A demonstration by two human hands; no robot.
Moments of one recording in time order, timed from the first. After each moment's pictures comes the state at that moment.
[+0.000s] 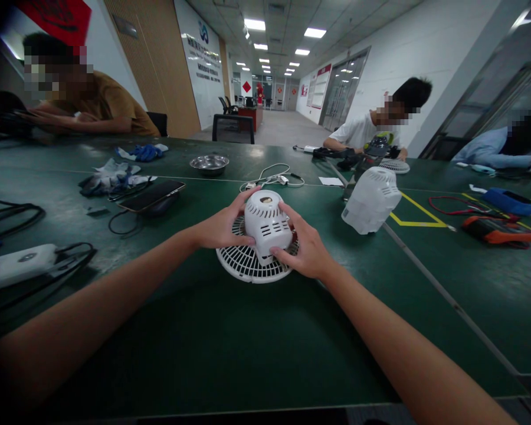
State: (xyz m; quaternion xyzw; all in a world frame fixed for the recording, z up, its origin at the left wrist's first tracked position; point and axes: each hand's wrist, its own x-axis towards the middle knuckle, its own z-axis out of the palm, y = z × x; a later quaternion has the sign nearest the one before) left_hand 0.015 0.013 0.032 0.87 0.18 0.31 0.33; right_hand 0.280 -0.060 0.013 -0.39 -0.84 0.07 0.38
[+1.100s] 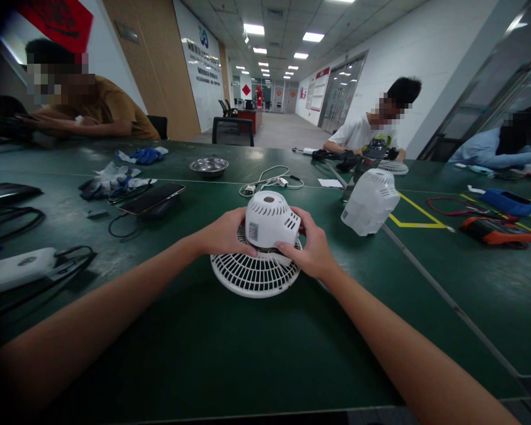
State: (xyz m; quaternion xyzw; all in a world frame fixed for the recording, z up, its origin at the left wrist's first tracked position) left_hand 0.022 0.008 0.028 0.89 0.27 0.28 0.25; right_hand 0.279 -0.061 0.009 -0.43 -0.74 0.21 0.47
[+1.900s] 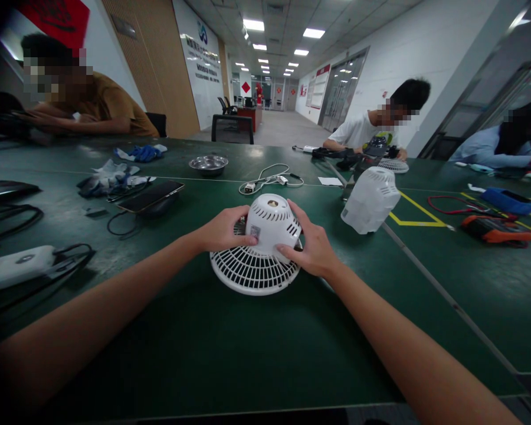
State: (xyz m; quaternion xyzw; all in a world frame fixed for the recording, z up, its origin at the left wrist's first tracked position) left_hand 0.021 0.008 0.029 0.88 0.27 0.28 0.26; right_hand 0.288 -0.062 0.019 -0.43 -0.82 0.09 0.37
